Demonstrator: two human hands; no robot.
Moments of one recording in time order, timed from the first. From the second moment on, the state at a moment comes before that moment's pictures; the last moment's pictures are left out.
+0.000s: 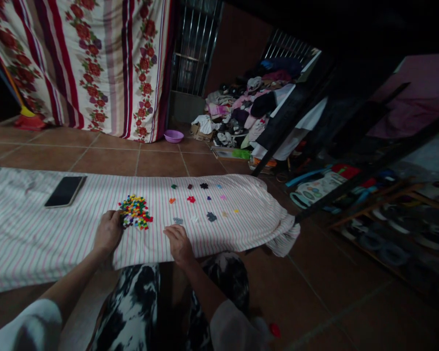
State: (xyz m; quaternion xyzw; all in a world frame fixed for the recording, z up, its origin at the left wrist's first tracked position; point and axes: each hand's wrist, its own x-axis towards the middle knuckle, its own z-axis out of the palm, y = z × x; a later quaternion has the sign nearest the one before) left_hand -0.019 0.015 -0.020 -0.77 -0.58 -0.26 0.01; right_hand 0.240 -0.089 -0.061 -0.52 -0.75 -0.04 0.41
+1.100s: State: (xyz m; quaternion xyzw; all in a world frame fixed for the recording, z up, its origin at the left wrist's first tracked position) left_hand -0.004 -0.011 -0.005 -0.72 -0.66 -0.24 0.03; right_hand 0.185 -0.035 -0.026 -0.66 -0.67 0.07 0.32
